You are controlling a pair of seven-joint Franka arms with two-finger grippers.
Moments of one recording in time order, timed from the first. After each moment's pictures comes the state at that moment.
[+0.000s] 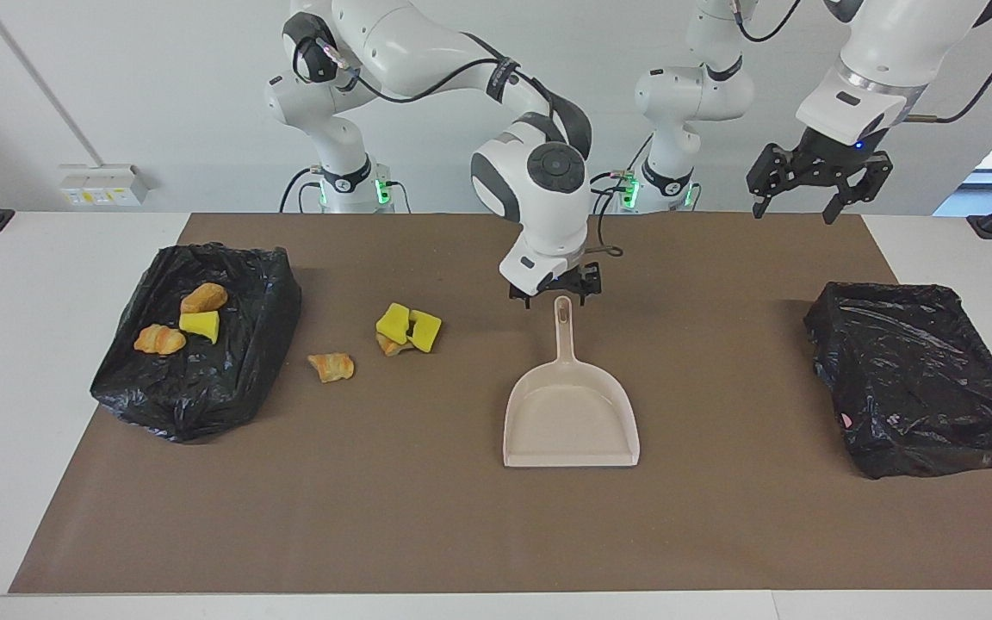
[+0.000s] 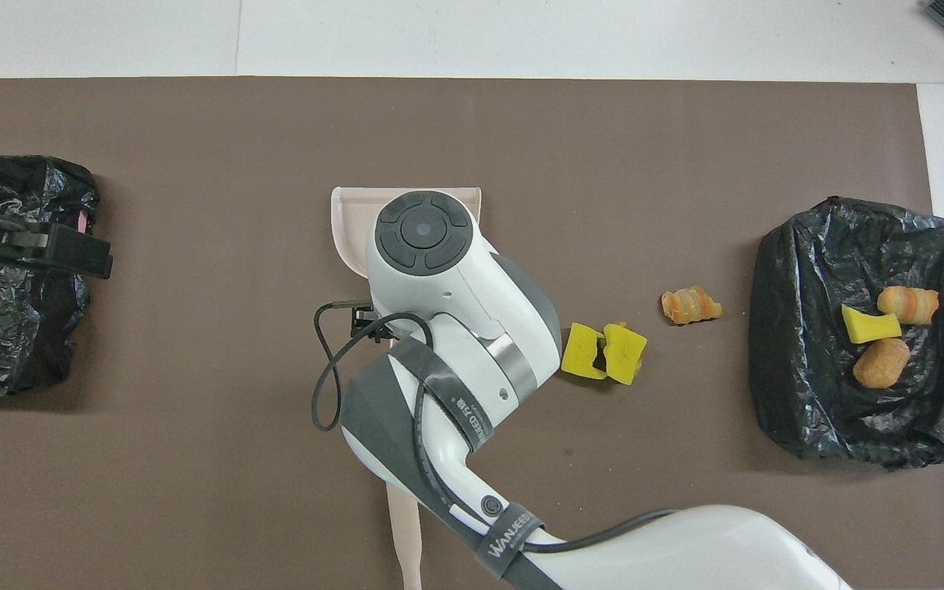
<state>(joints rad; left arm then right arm) -0.11 0.04 -0.06 -1.43 0.01 1.49 0.02 0.52 0.50 0.20 -1.38 0.06 1.83 0.69</state>
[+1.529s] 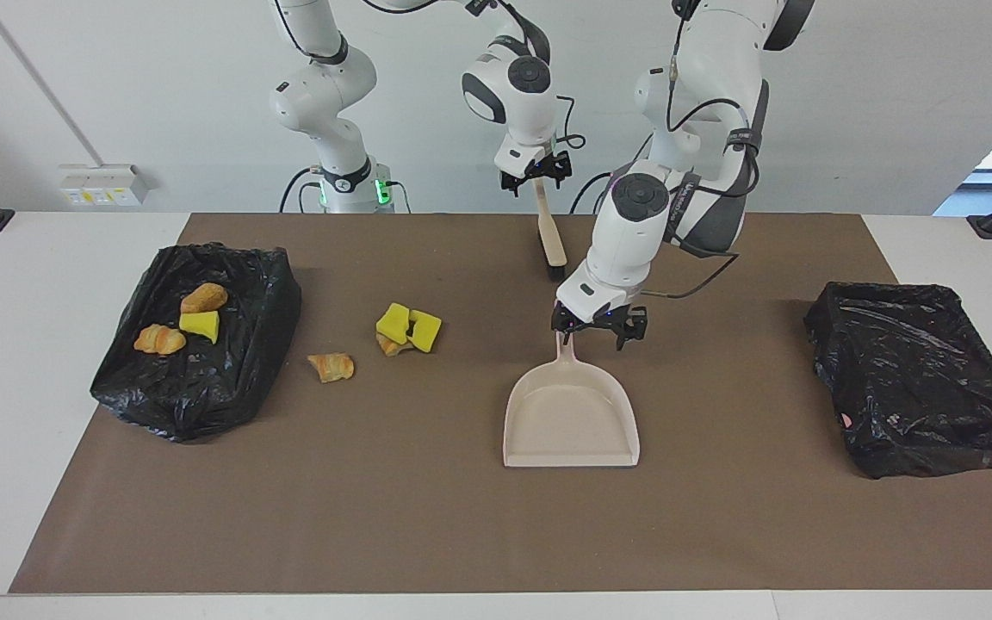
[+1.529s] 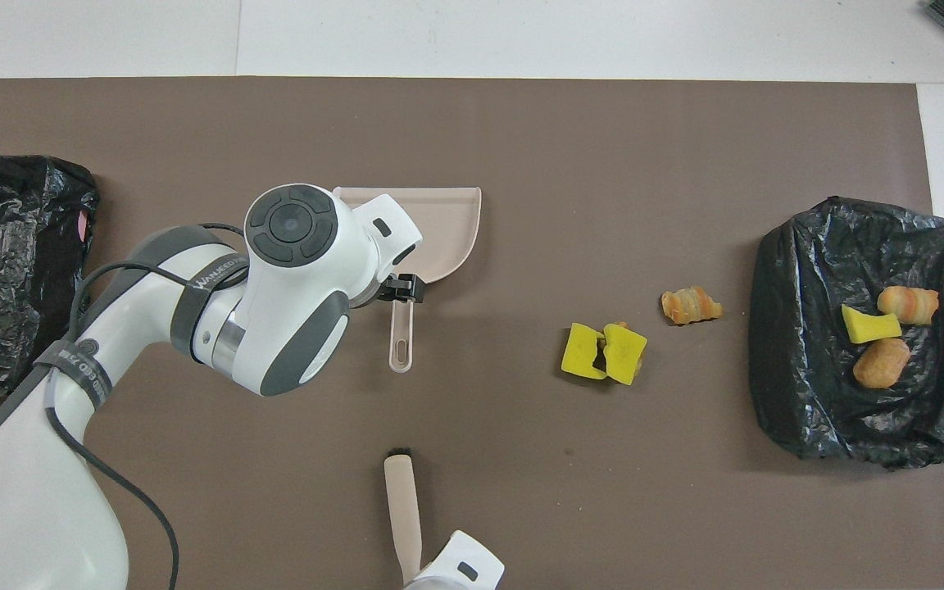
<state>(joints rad) -0.16 0.31 -0.40 -1.82 0.12 2.15 -0.41 0.87 -0.06 0.22 -2.36 0.38 2.26 0.73</state>
